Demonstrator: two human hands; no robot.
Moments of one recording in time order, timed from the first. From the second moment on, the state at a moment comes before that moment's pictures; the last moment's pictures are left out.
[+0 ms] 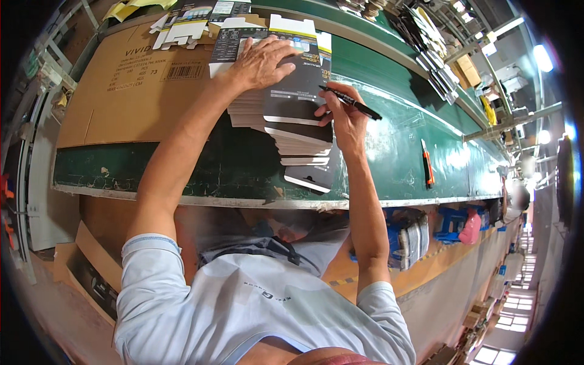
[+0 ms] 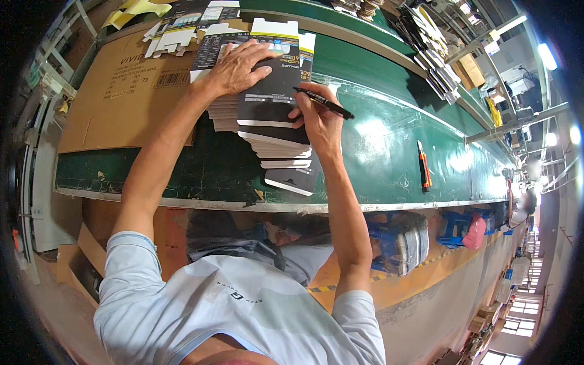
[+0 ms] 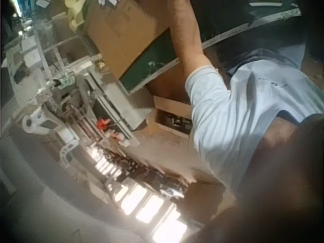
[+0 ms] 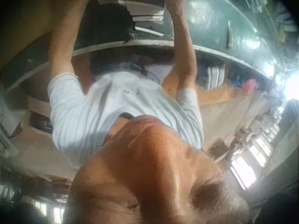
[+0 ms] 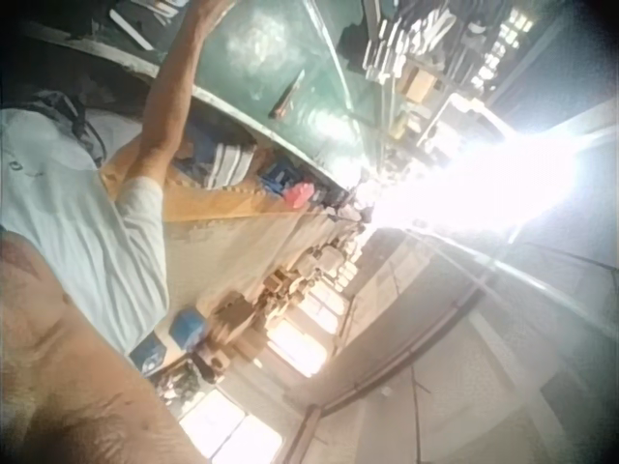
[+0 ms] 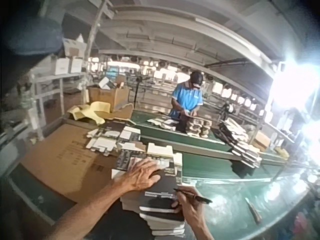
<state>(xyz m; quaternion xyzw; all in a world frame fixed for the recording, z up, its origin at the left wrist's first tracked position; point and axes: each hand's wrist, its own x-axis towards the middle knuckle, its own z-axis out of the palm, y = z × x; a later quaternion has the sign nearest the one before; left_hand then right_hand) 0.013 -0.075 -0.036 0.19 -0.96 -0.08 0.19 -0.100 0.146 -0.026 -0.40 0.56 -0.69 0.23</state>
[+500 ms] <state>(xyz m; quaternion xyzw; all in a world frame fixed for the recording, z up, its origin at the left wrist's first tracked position) 0.014 -0.074 -0.049 0.19 -0.95 -0.06 0.24 -0.102 0.132 -0.053 -0.44 0.67 -0.60 0.00</state>
